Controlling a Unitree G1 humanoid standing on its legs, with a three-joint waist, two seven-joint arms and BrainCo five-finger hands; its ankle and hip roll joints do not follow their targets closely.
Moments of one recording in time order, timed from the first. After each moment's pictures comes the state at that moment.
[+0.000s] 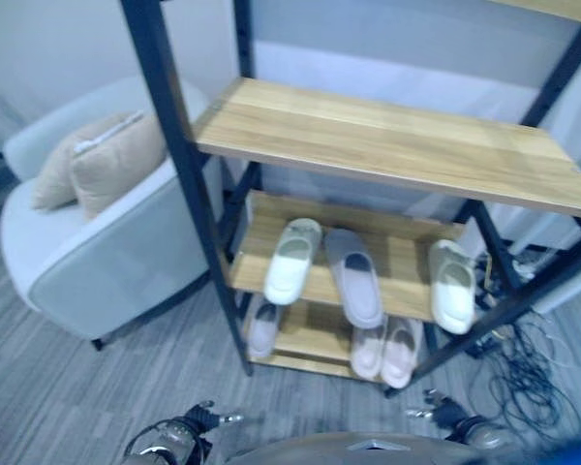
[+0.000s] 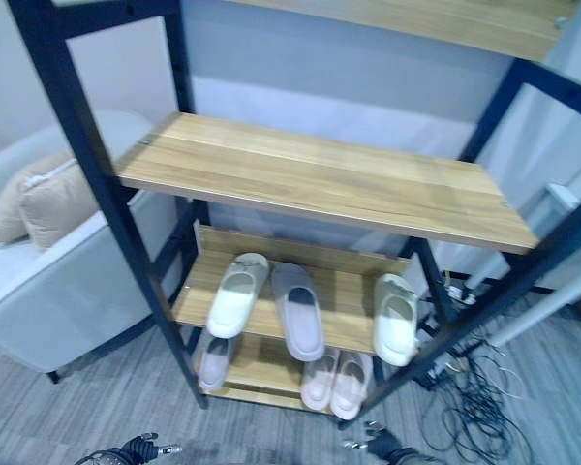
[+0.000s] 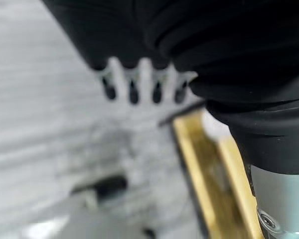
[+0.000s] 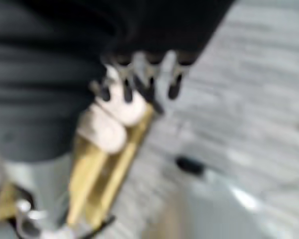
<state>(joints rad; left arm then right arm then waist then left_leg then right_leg) -0.07 0.26 -0.27 1.36 0.01 -0.08 -0.01 0.08 -0.24 0.35 1.05 0.11 -0.05 0.11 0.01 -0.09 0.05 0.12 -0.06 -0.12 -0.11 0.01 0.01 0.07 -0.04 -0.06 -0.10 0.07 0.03</state>
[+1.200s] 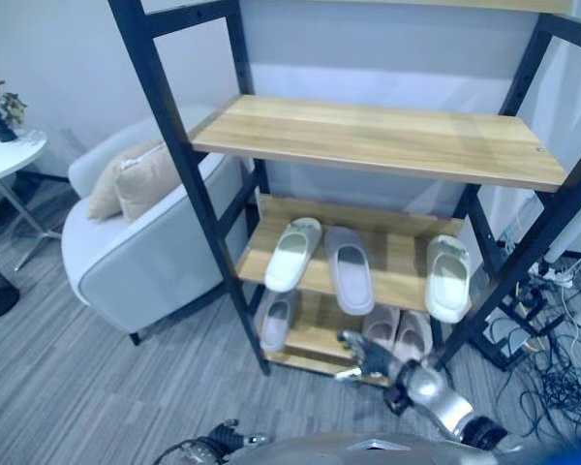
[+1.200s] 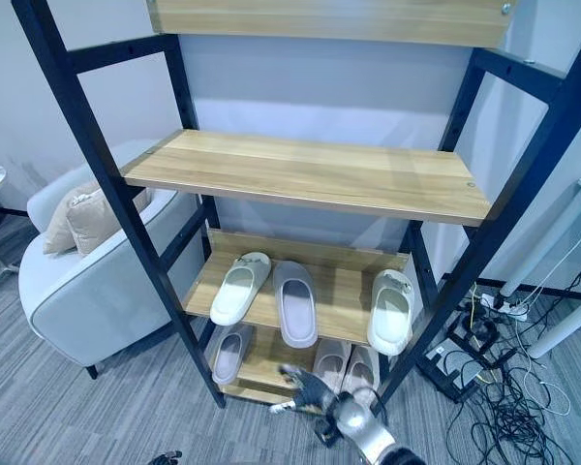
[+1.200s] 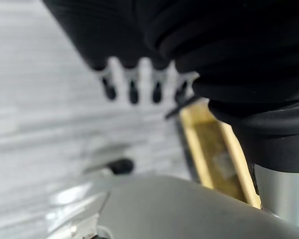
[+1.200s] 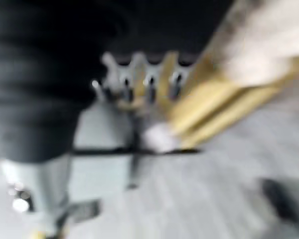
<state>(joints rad) -0.01 0.23 -0.38 1.30 0.05 -0.10 0.02 -0.15 -0.31 0.73 0.55 0.14 -0.15 0.21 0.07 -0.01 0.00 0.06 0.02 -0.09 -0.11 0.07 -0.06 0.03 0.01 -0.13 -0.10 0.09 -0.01</state>
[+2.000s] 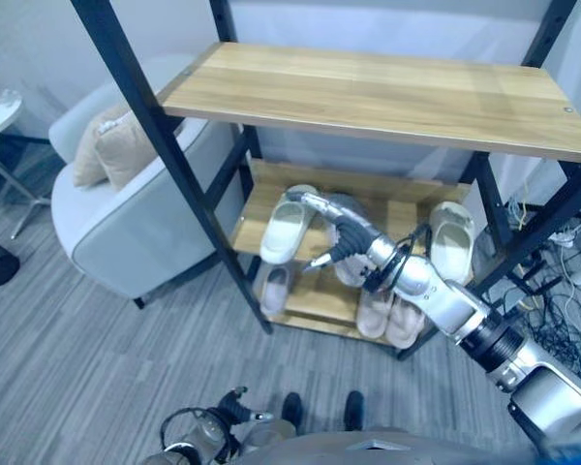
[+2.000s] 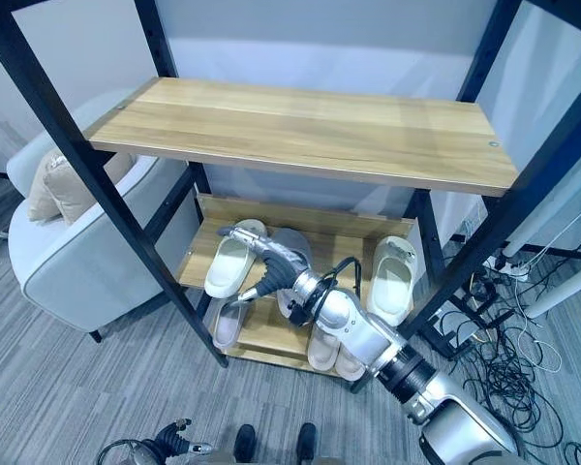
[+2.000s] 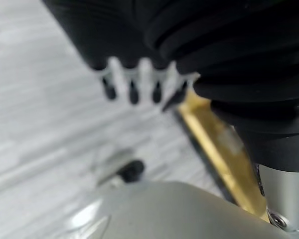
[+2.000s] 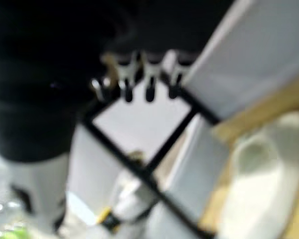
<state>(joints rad) -0.08 0.24 -0.43 1.28 0.15 -0.12 0.08 -0.52 -0.49 0.61 0.17 -0.25 -0.22 -0.06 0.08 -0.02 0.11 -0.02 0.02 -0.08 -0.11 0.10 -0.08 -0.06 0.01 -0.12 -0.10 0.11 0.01</state>
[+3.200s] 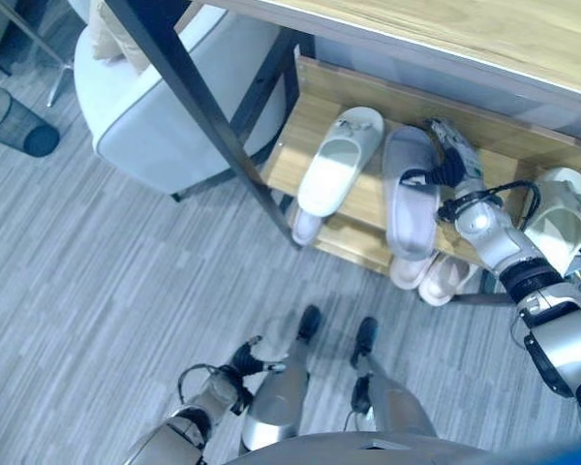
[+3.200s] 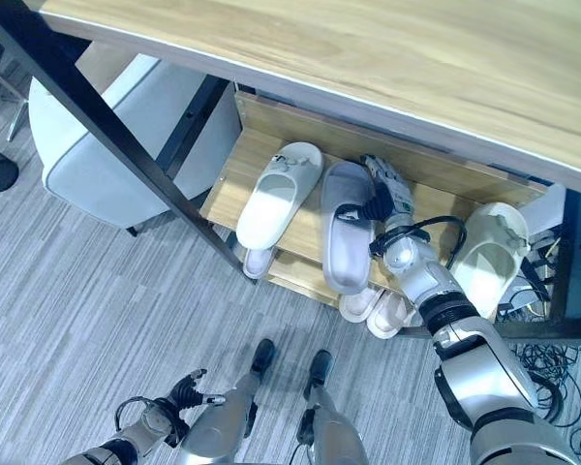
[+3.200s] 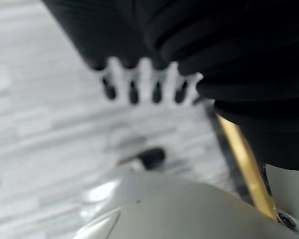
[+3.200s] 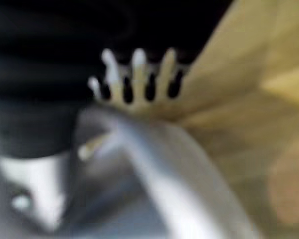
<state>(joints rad) -0.19 0.24 -0.46 1.23 0.09 -0.19 0.12 -0.77 -0.57 0.44 0.74 -0.26 -0.14 -0.36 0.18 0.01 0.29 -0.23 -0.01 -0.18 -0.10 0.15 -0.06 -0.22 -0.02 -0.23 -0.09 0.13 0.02</state>
